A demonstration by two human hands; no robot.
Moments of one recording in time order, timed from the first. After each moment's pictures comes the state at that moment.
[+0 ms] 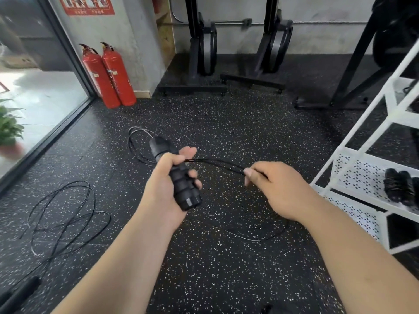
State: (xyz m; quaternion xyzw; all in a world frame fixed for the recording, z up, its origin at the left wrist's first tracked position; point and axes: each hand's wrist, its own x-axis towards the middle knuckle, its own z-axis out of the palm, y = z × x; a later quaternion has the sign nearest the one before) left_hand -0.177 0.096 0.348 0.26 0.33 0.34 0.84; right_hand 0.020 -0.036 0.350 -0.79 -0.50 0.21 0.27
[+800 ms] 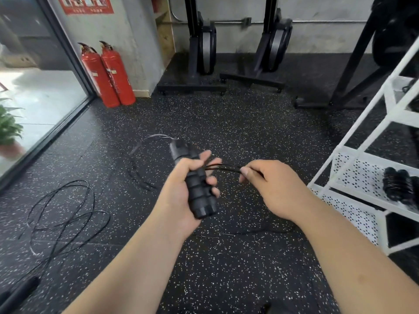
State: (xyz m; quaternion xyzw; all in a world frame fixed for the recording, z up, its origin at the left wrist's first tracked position) left_hand -0.163 0.074 0.344 0.26 0.29 0.27 0.88; right_hand 0.015 -0.030 0.344 -0.80 -0.50 0.18 0.28
